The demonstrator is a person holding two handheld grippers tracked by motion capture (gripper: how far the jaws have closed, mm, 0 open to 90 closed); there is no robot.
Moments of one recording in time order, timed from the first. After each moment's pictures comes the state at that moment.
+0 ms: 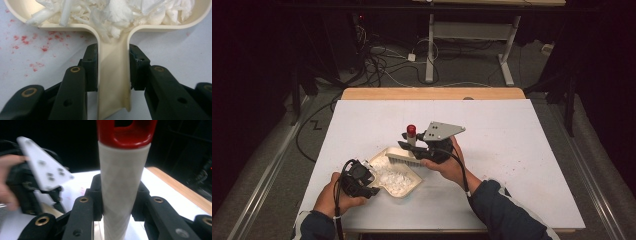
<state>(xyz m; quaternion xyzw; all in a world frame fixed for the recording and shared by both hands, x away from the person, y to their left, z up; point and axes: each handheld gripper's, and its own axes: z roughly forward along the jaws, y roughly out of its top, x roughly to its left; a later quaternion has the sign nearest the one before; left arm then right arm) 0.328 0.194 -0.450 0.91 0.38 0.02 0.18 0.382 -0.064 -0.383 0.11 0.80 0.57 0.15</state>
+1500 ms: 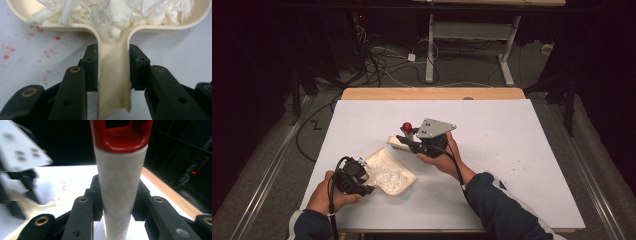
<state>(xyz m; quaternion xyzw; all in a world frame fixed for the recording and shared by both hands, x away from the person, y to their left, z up) 0.331 0.205 -0.441 0.90 0.40 0.00 0.17 0.402 -0.052 -0.392 0.10 0.80 0.55 0.20</state>
